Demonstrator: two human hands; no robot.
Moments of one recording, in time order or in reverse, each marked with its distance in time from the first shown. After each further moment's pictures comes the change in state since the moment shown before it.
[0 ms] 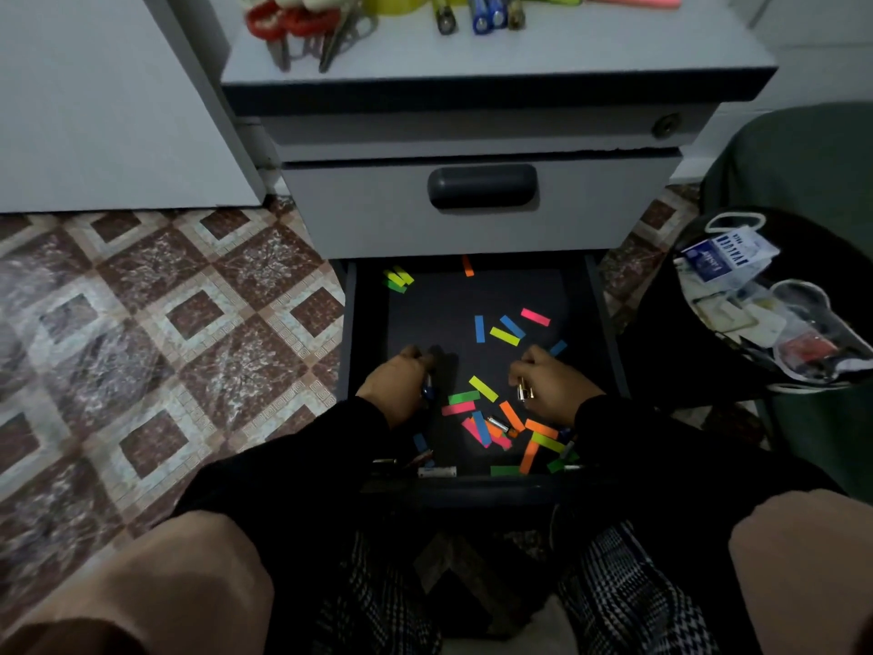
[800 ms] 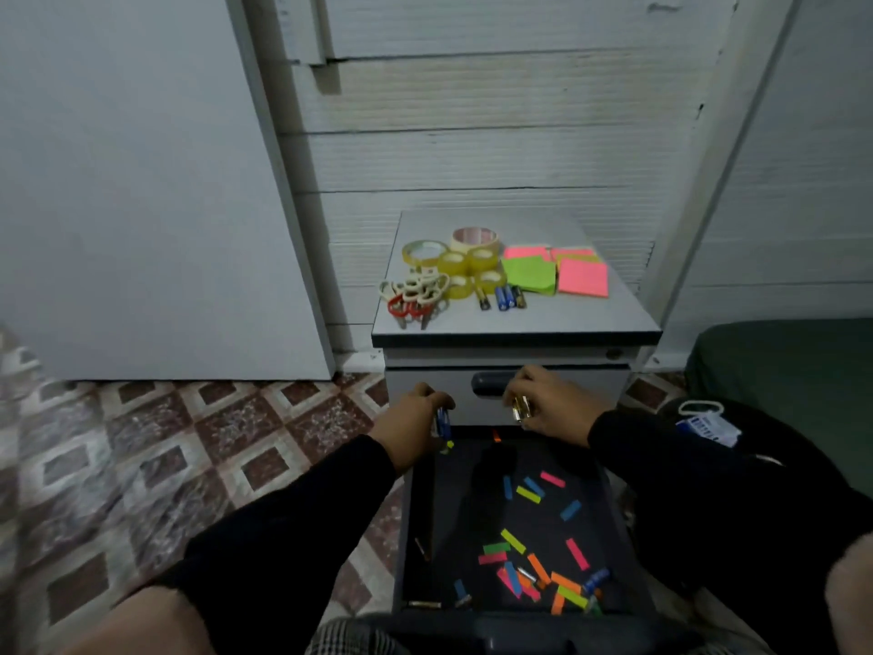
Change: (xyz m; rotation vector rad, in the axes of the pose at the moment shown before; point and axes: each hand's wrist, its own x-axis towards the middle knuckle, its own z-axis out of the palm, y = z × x) left_hand -0.119 0.018 -0.176 -0.031 0.395 0.069; right_hand -0.059 -0.121 -0.204 -0.134 0.279 -0.213
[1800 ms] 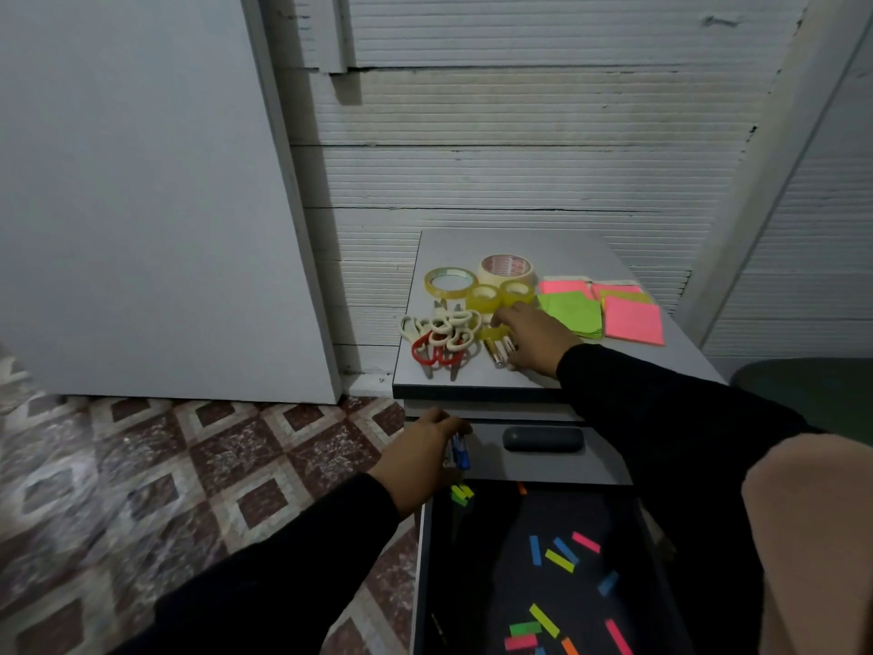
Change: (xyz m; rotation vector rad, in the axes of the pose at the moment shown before) left_hand 0.043 -0.040 -0.021 -0.092 0.041 0.062; right_hand 0.155 -0.014 -0.065 -0.072 0.149 0.077
